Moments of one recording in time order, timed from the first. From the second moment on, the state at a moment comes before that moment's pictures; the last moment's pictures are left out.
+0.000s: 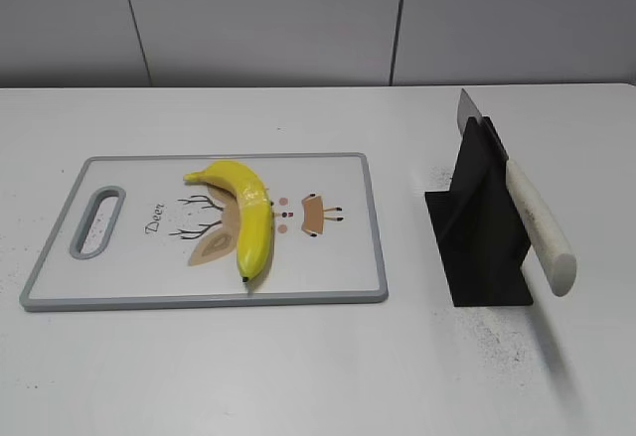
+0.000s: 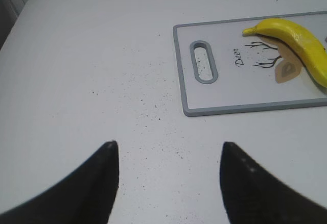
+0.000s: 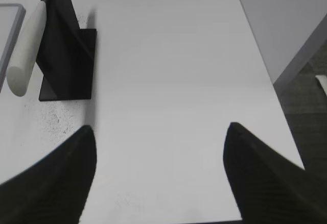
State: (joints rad) left arm -0.03 0.00 -0.48 -0.01 1.10 0.09; right arm 0.02 0.10 -0.56 -0.02 1.04 0.05
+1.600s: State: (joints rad) left arm -0.03 0.00 -0.48 -0.01 1.10 0.09; right arm 0.42 1.52 -1.11 0.06 1.05 0.20
